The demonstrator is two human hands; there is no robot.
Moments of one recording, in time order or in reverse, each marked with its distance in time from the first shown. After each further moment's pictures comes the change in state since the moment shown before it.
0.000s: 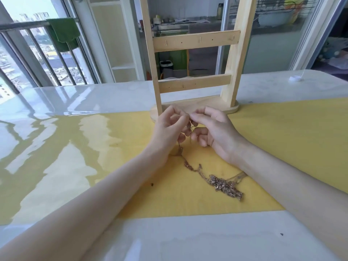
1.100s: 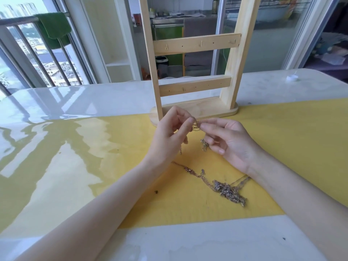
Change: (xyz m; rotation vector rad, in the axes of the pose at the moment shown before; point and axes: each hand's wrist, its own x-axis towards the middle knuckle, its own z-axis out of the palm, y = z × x) left_hand 0.005 -0.007 -0.010 0.111 -0.072 0.260; right_hand -0.010 -0.001 -0.014 0.145 0.029 0.056
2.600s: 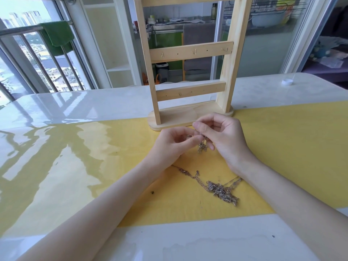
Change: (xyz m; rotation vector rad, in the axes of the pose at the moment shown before) left_hand -0.007 0.011 0.003 0.039 -0.161 -0.230; right_hand -0.003 -0.002 0.006 -0.310 0.106 -0.384
